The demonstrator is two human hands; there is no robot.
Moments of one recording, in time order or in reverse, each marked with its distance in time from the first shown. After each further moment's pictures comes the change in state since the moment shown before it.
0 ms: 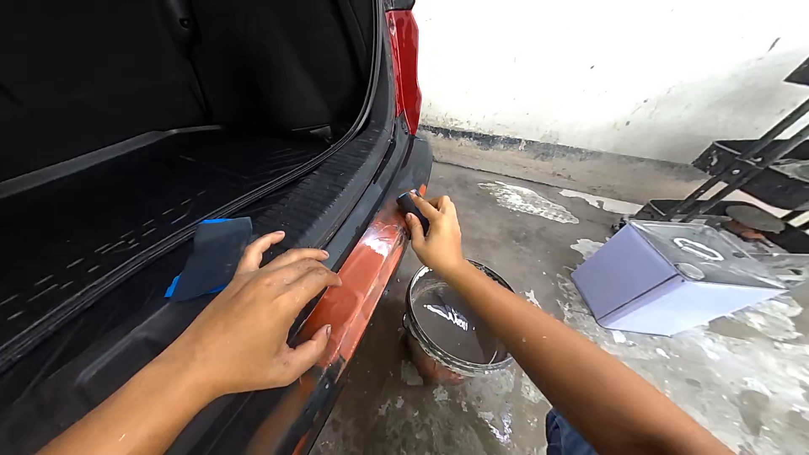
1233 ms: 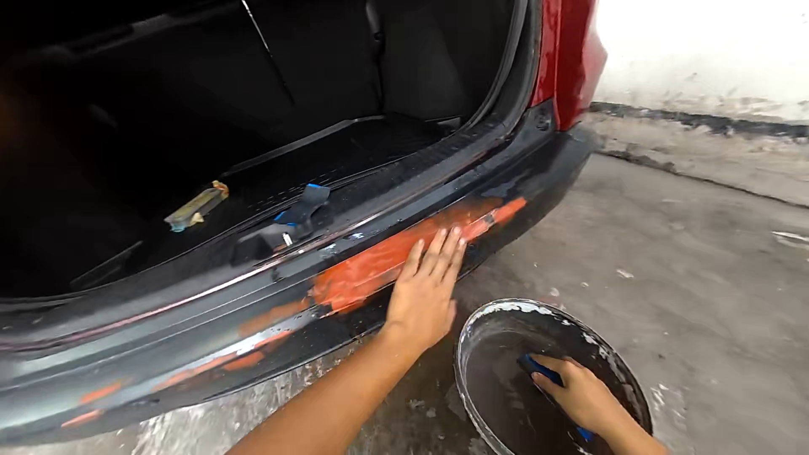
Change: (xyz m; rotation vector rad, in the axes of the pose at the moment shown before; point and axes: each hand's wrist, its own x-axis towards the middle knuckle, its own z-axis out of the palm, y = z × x) left_hand 0.143 0.127 0.170 0.591 -0.325 -0.740; right_hand -0.129 0.263 0.006 0.062 -1.201 0.074
